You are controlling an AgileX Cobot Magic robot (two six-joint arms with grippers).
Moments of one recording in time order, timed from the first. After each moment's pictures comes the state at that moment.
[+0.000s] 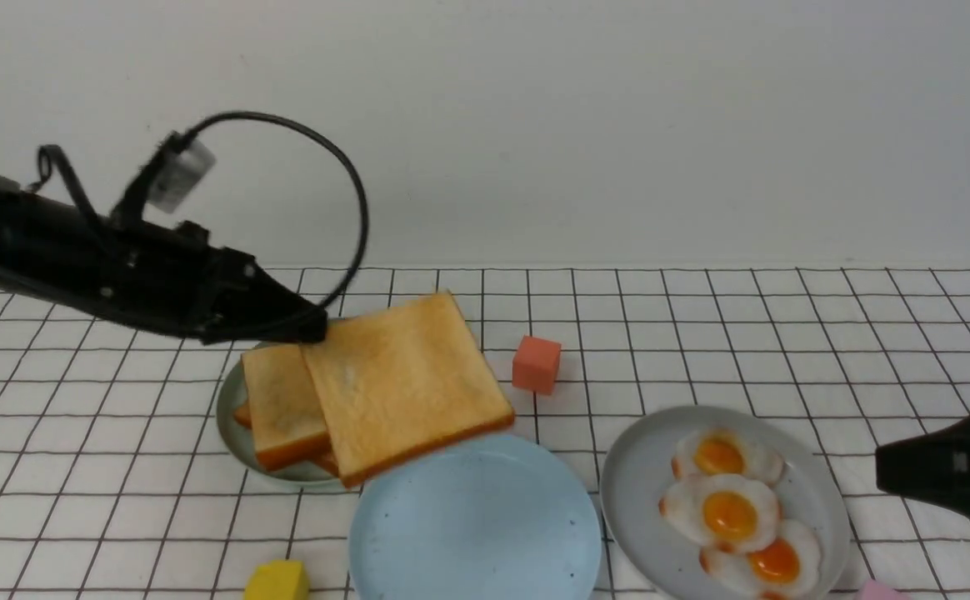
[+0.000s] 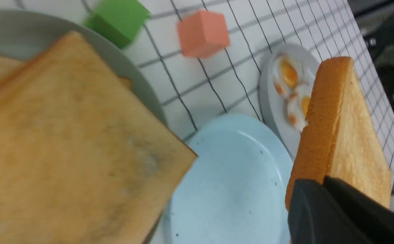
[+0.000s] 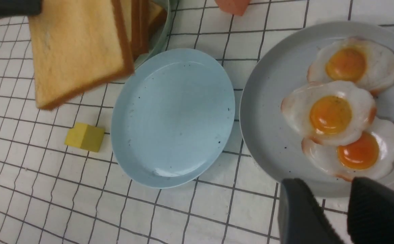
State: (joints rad) right arm 0.09 0.90 -0.72 0.64 0.80 -0.29; left arm 0.04 1.82 -1.22 -1.10 1.09 1.01
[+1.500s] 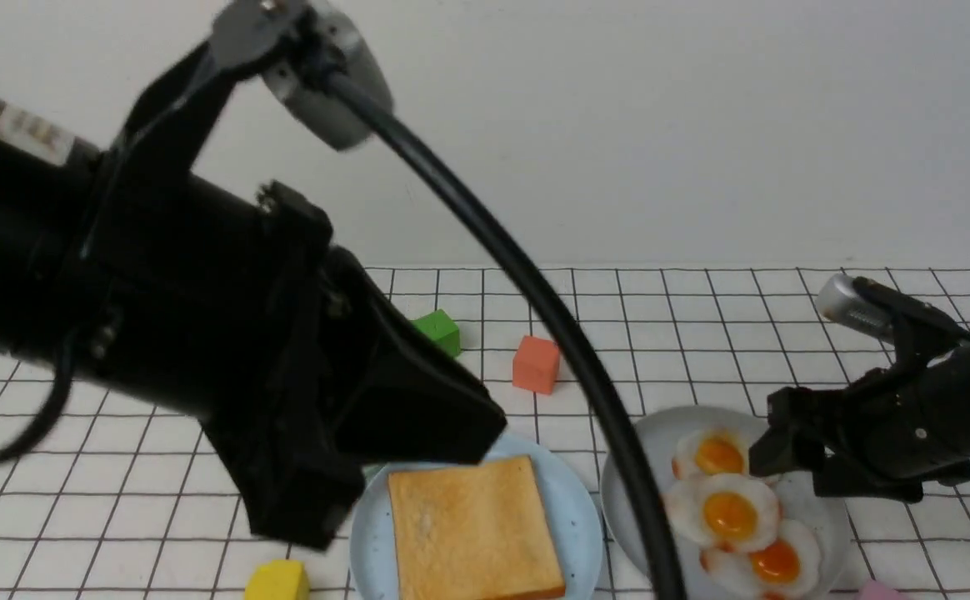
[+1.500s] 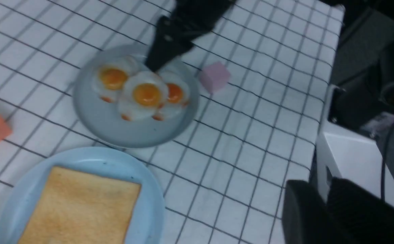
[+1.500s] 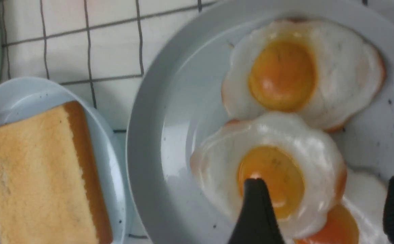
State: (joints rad) right arm 0.09 1.61 -0.88 0.67 0.56 -0.29; left arm -0.59 1.17 -1.20 -0.65 1.02 0.67
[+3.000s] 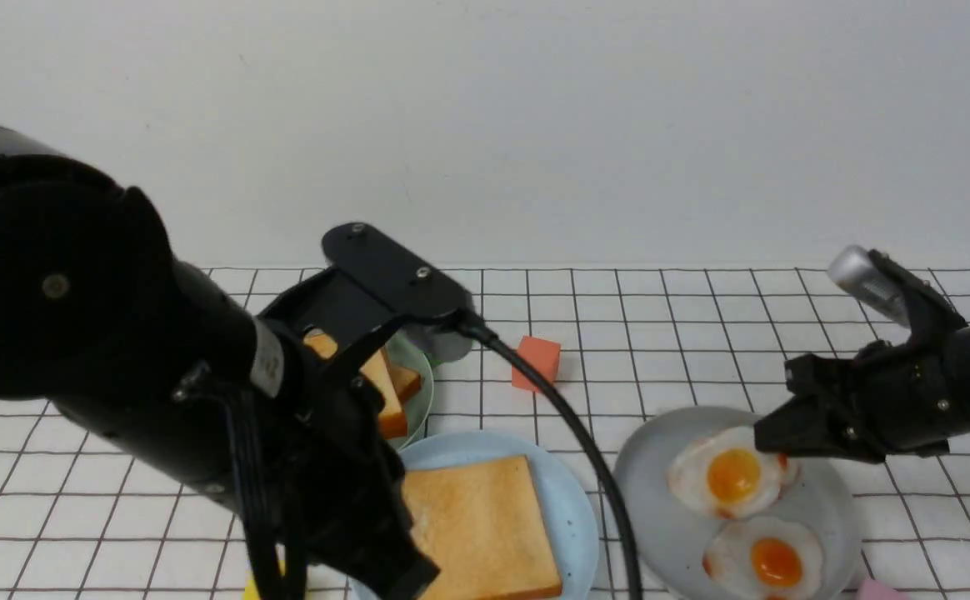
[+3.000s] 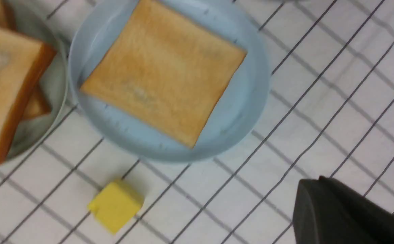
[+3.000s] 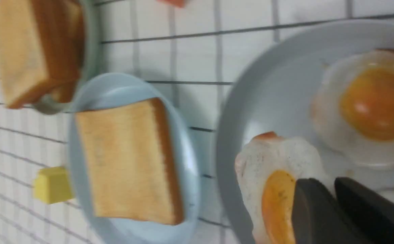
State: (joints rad) right arm -0.03 1.63 -0.92 1.05 0.78 -0.72; left arm -0.72 1.30 -1.10 -0.09 1.00 0.09
